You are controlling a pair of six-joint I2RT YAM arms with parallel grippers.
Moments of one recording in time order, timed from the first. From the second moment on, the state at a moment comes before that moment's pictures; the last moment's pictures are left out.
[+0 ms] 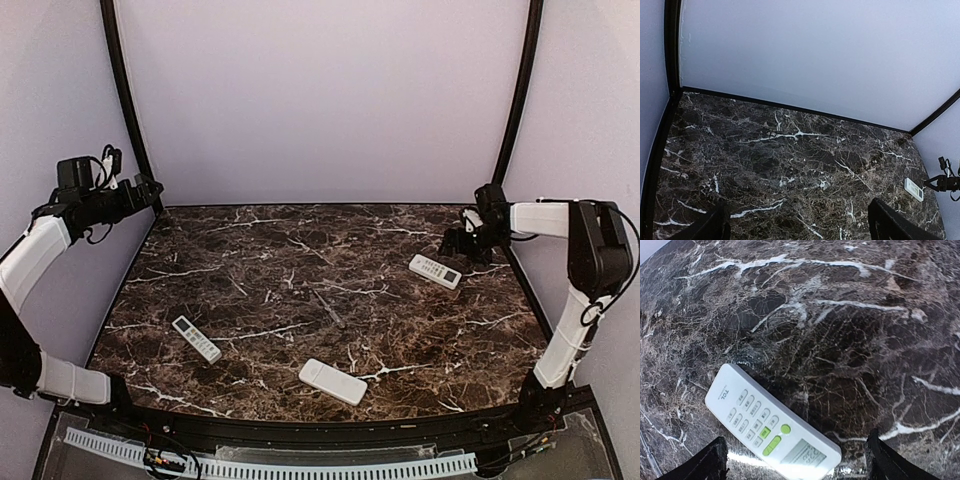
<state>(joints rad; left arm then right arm) 0.16 1.21 1.08 -0.28 0.44 -0.28 0.09 1.78 1.20 -0.47 -0.19 0.19</state>
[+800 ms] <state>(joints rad) 0.16 1.19 1.11 -0.37 0.51 -0.23 0.10 1.88 1.24 -0.50 -0.32 0.12</state>
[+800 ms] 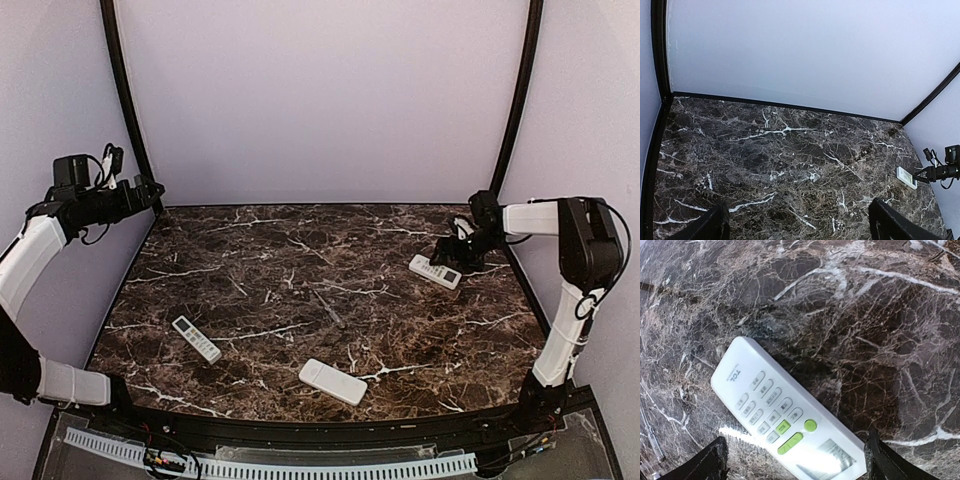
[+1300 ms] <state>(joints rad) 0.16 1.13 1.10 -0.36 0.54 -0.26 0.20 1.82 1.26 -0.60 -0.22 0.17</state>
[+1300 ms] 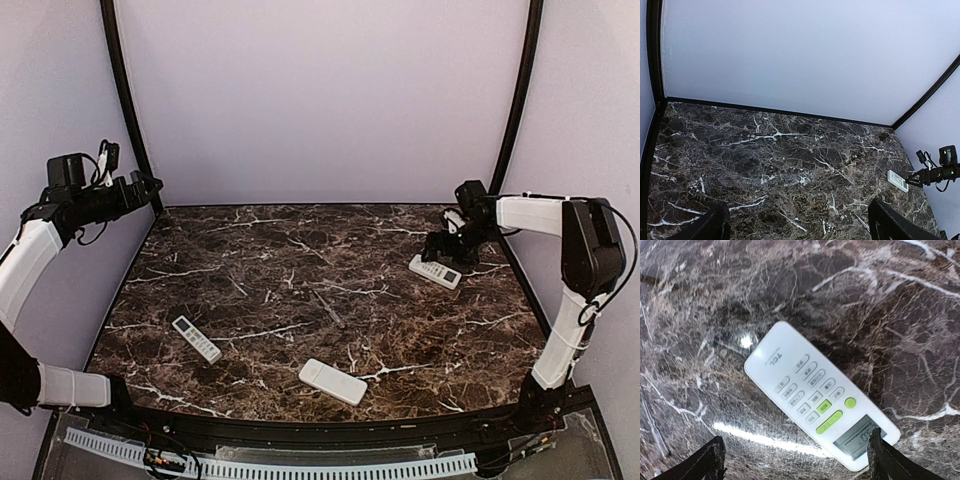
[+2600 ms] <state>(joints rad) 0.09 1.23 1.10 -0.39 0.58 -0.29 0.24 1.95 1.36 -0.76 -0.21 0.15</state>
